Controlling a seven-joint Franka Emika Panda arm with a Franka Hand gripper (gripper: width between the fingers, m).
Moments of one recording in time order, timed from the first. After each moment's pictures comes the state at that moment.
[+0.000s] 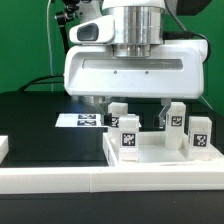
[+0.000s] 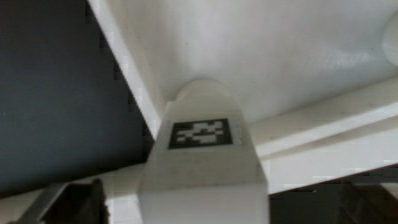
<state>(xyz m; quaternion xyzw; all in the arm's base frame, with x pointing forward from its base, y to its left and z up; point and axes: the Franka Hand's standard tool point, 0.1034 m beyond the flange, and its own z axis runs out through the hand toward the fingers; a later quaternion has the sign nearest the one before) 0.623 0.008 0.083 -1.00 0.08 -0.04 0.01</state>
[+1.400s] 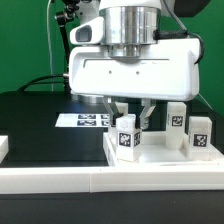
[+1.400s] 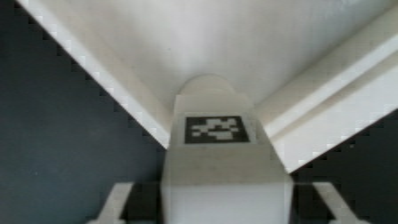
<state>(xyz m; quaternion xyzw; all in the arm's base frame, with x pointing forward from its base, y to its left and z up) 0.622 0.004 0.082 -0.93 0.37 -0.05 0.03</state>
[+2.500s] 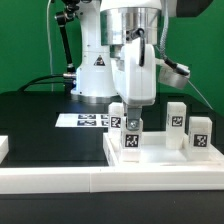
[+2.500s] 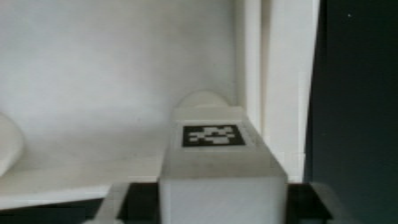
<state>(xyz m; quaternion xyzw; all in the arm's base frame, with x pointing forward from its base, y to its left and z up) 0.621 0.008 0.081 -0.70 0.71 -0.03 0.05</state>
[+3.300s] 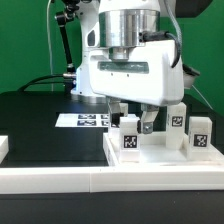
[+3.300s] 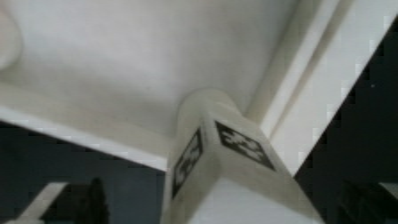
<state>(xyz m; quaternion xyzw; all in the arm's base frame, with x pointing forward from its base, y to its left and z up) 0.620 0.005 0.079 -0.88 0.48 -0.04 0.04</state>
